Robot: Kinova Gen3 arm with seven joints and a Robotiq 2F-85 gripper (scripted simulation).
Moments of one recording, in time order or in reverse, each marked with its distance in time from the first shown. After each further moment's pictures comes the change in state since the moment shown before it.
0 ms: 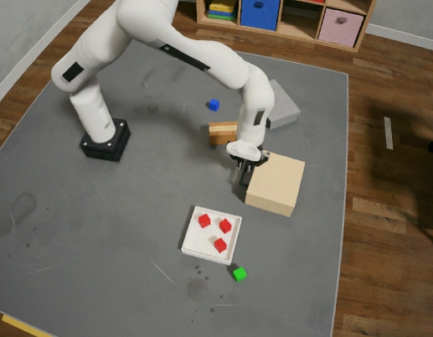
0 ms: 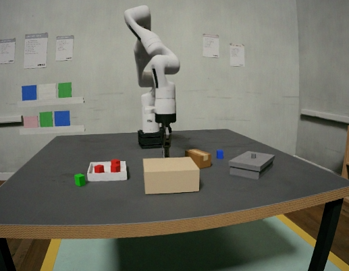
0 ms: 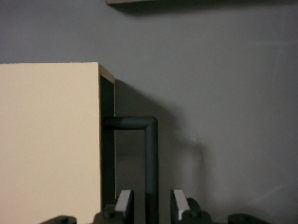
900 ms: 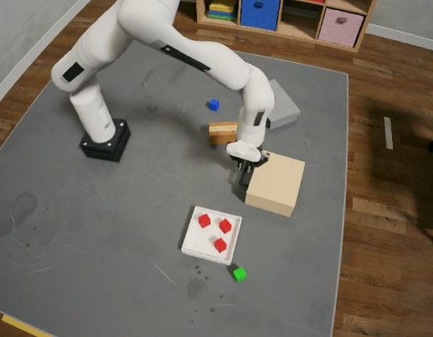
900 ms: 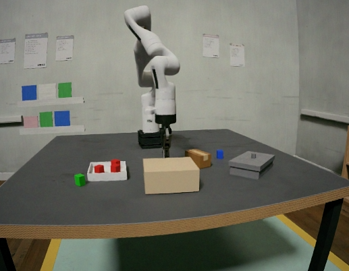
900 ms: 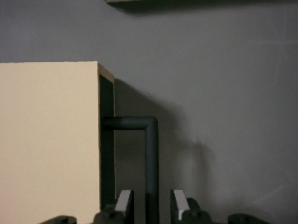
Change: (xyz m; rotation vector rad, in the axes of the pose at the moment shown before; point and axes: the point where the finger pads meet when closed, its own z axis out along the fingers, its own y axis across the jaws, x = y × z) arm 0.000 0.000 0.003 0.000 0.000 0.000
